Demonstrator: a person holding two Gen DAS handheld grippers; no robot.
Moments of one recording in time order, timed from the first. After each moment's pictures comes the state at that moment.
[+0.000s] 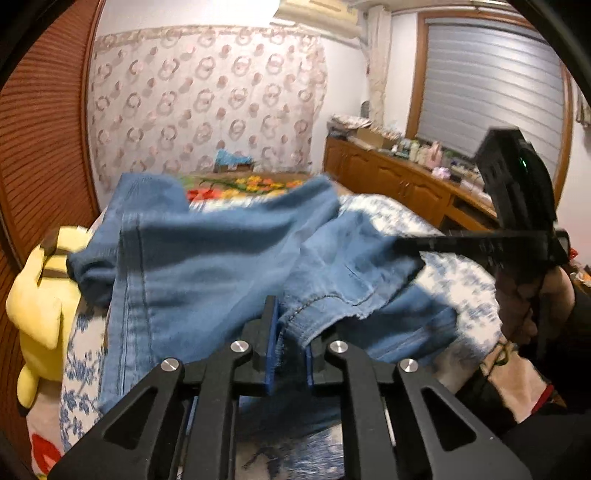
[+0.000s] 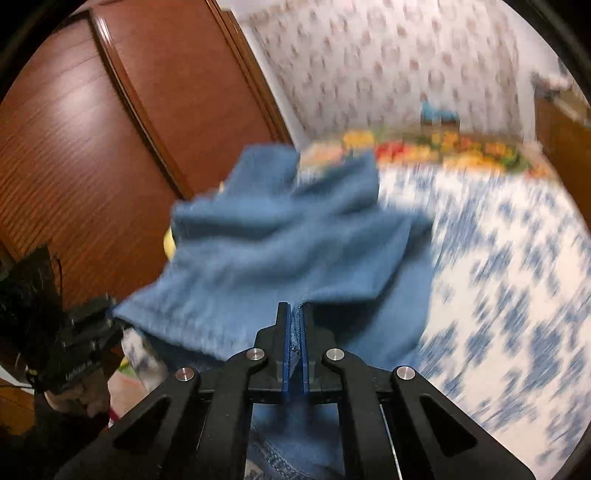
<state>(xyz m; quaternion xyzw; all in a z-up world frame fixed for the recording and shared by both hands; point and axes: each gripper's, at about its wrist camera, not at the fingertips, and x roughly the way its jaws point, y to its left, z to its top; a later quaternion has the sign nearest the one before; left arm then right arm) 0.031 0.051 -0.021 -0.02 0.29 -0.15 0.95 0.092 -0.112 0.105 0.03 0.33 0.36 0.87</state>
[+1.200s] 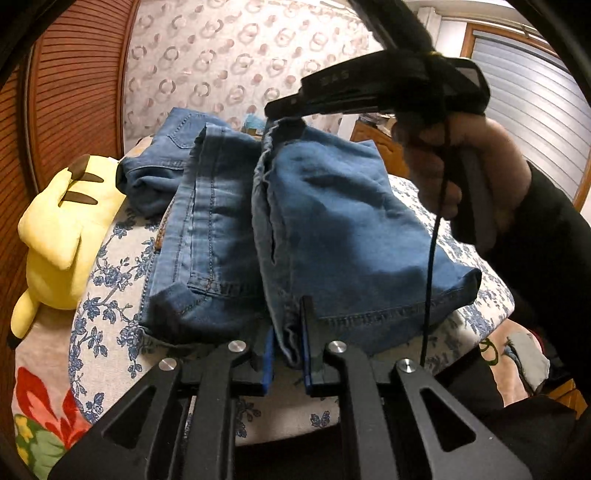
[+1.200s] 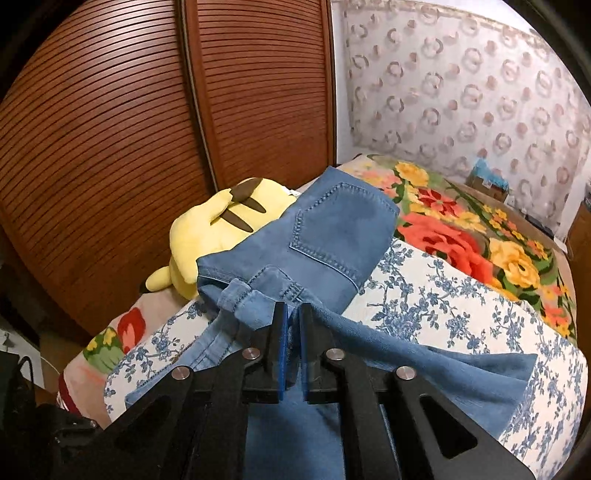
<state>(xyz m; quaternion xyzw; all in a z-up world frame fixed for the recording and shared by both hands) -0.005 0.097 -0.064 -0.09 0.35 -0.11 0.92 0.182 0.092 0.182 -0.14 0.31 0.40 0.85</state>
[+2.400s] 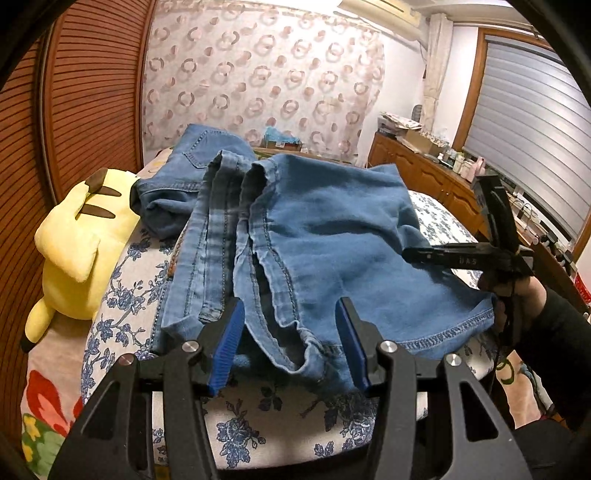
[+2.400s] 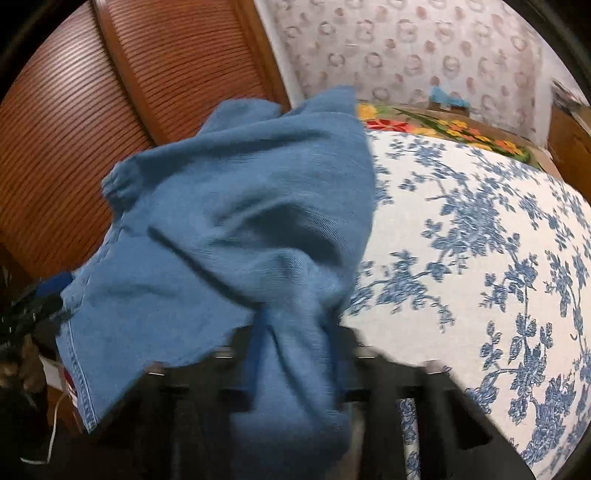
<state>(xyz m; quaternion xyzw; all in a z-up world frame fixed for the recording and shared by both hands) 0.007 0.096 -0.053 -0.09 0.33 -0.06 0.94 0.194 -0.090 0.055 -0.05 0.38 0.37 0.85</state>
